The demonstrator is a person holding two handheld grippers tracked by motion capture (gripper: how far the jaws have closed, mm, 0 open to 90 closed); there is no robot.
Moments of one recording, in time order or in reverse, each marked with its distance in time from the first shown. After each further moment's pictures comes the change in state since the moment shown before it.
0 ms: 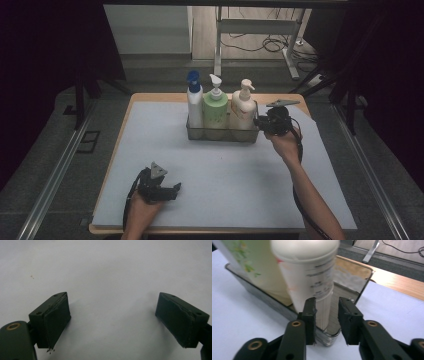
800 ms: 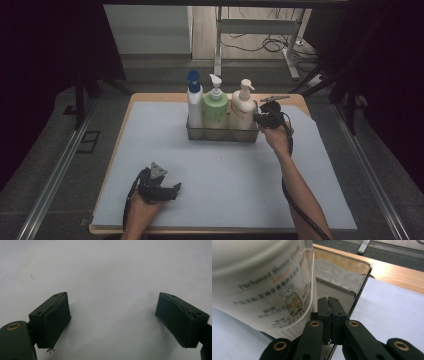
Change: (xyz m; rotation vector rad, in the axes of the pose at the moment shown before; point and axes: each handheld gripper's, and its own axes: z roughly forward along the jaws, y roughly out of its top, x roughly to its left) left arm 0.000 0.000 0.000 0.000 -0.001 -0.001; right arm -0.014 0.005 0.047 0.062 -0.033 0.053
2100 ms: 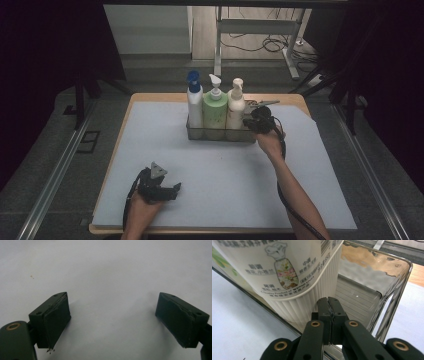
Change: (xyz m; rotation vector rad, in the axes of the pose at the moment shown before) left arm 0.000 0.000 0.000 0.001 0.001 0.002; right arm 0.027 -0.007 0.010 0.005 0.064 -0.052
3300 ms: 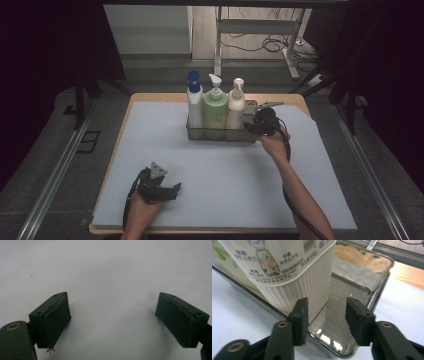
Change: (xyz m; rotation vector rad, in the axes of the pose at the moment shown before) left arm 0.000 0.000 0.000 -0.001 -0.001 -0.001; right arm -0.004 -0.006 -0.015 -0.001 -0.047 -0.012
